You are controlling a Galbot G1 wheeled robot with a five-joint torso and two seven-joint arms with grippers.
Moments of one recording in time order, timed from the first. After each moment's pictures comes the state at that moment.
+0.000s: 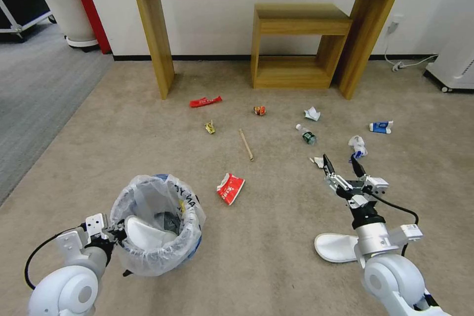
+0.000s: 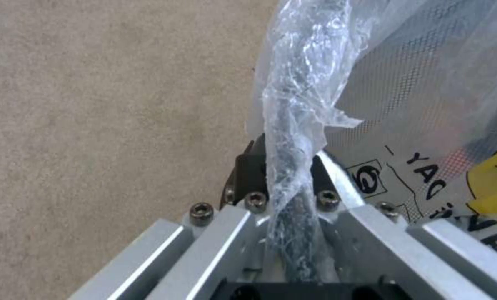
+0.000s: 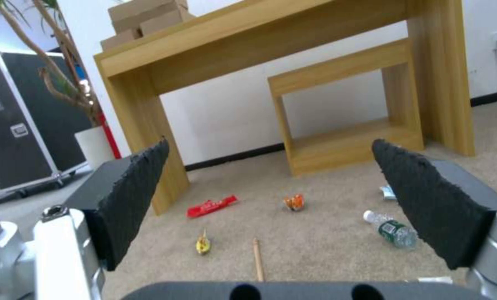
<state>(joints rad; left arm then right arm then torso) 1.57 -1.17 -0.73 -2.13 -0.82 0.60 -0.41 -1.46 1.07 0.50 2.01 0.71 0.27 0.03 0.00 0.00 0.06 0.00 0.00</state>
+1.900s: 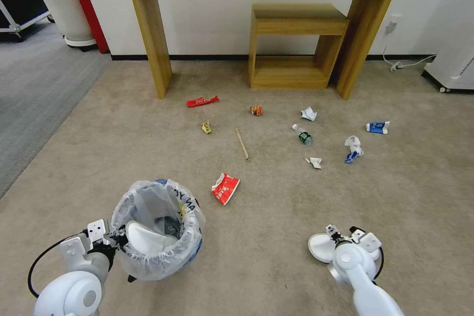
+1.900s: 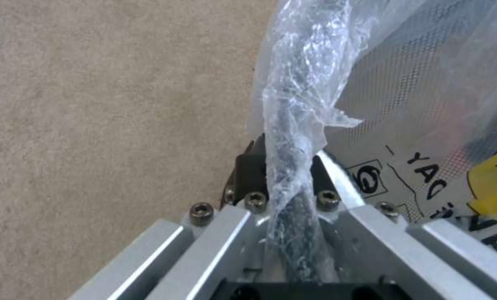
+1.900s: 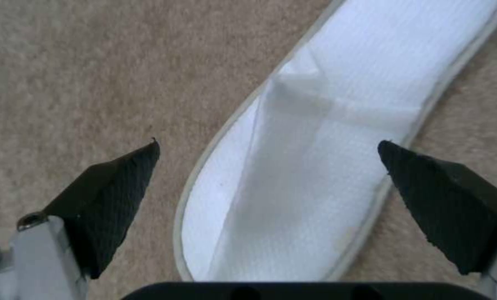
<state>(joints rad) 1.58 -1.20 -0.73 -2.09 -0.79 0.57 -0.40 -1.18 1.30 0.42 1.50 1.14 -0.15 0.85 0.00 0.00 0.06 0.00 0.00</state>
